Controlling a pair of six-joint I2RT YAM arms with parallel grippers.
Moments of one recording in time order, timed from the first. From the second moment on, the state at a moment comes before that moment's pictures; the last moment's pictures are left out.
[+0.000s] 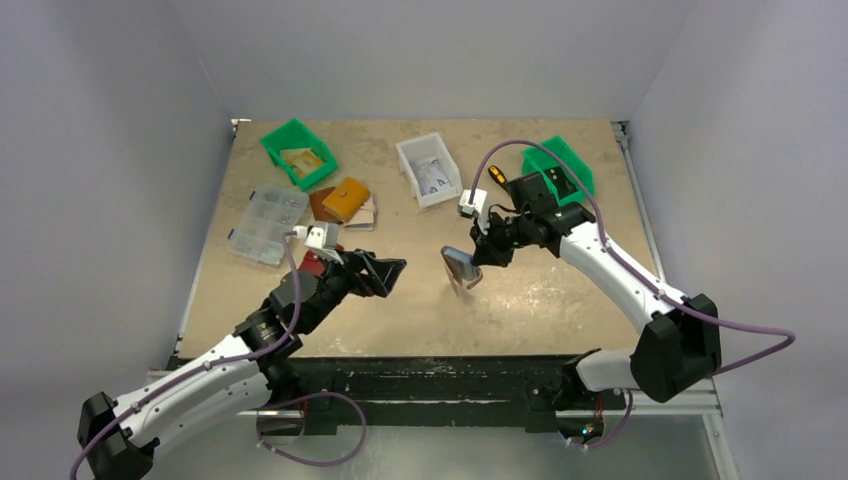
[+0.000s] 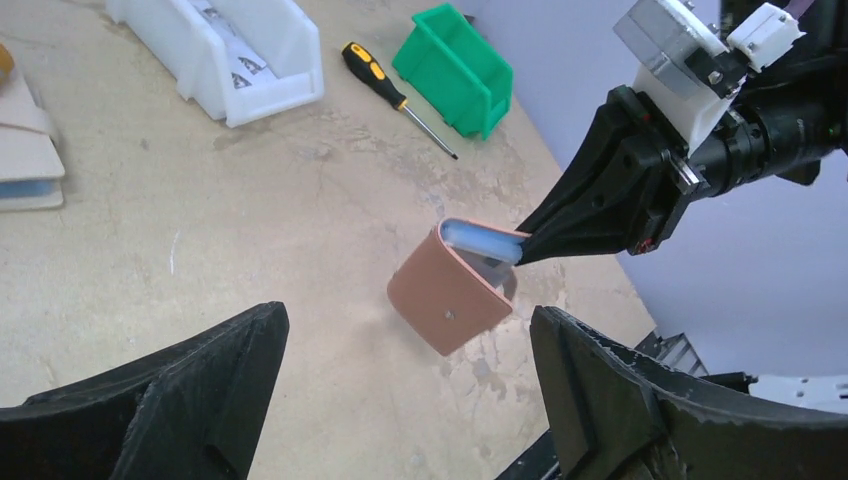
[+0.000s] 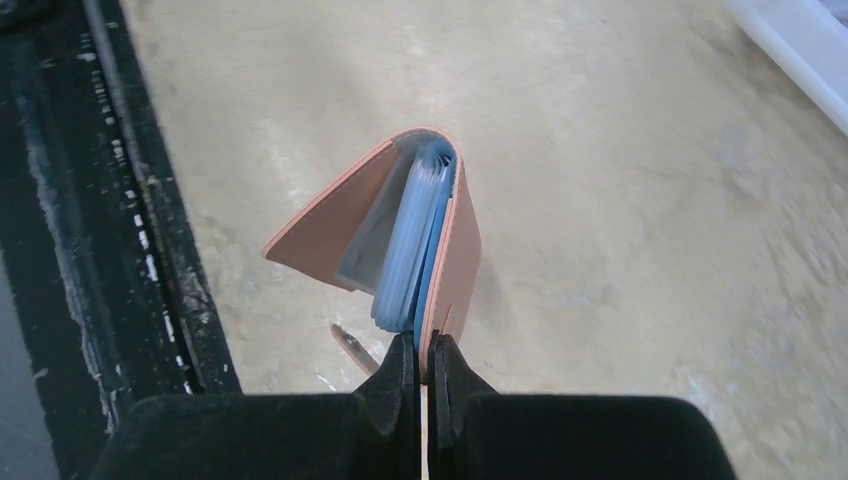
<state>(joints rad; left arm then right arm) -0.85 0.62 0.40 0.15 -0.24 -0.60 0.46 1.36 1.08 -0.71 -0.63 -0.57</state>
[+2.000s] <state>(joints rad) -0.87 1.34 0.69 0.02 0.01 -0.71 0.42 1.59 1.17 -0.73 -0.46 -0.32</state>
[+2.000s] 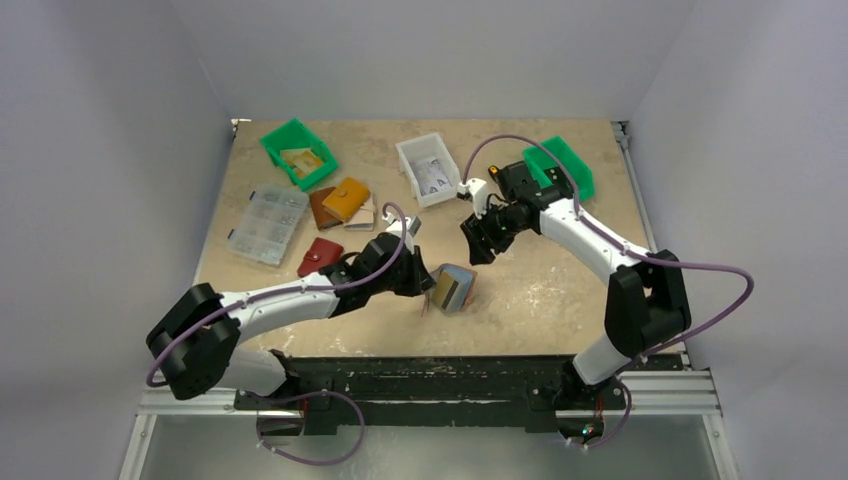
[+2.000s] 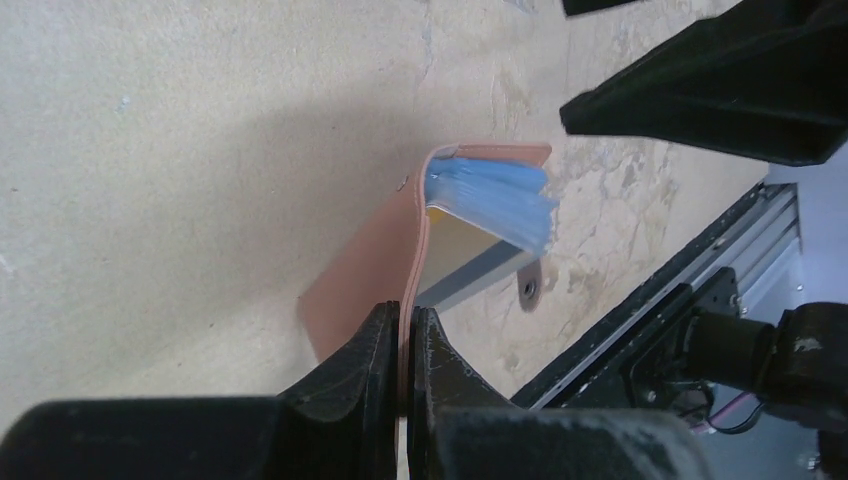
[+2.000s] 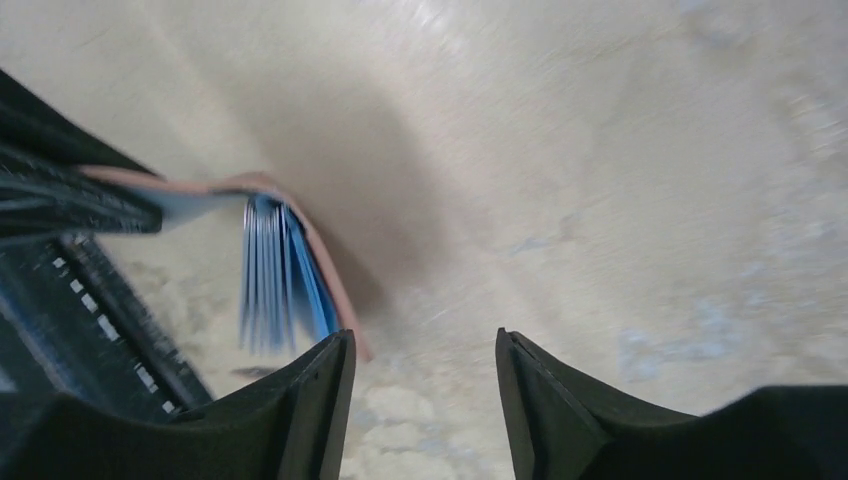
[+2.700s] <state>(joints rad) -0.57 1.56 0.70 0.11 0.28 -0.88 0.51 1.52 1.07 -0.59 -0.90 -0.47</state>
